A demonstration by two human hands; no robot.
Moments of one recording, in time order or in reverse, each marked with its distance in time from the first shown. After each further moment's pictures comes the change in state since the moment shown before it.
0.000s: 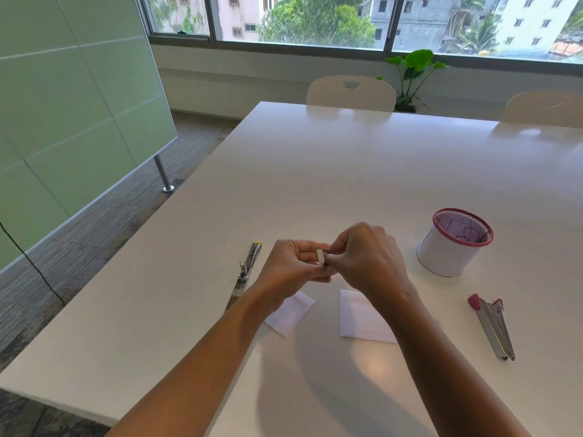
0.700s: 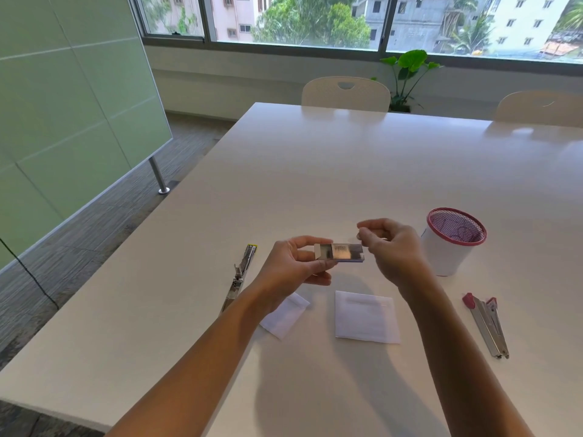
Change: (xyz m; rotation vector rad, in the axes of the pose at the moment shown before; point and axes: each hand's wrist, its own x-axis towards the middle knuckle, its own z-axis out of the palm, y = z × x) left_hand 0.006 0.001 0.004 -0.025 -0.049 -0.053; right_hand 0.011 0.046 -0.011 0.697 0.088 0.215
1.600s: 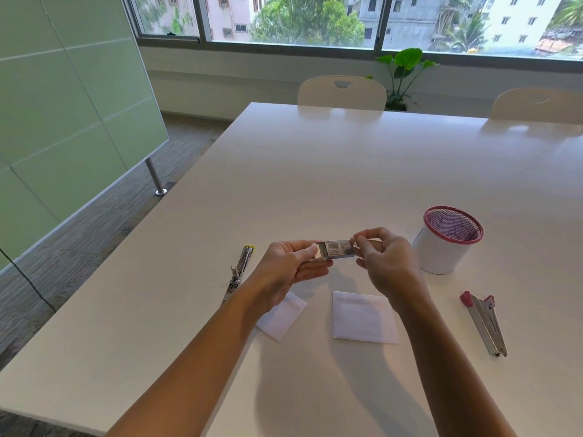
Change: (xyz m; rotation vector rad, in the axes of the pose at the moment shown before) left_hand 0.005 0.004 0.001 -0.219 0.053 -0.134; right_hand 0.002 0.025 0.014 0.034 0.035 0.046
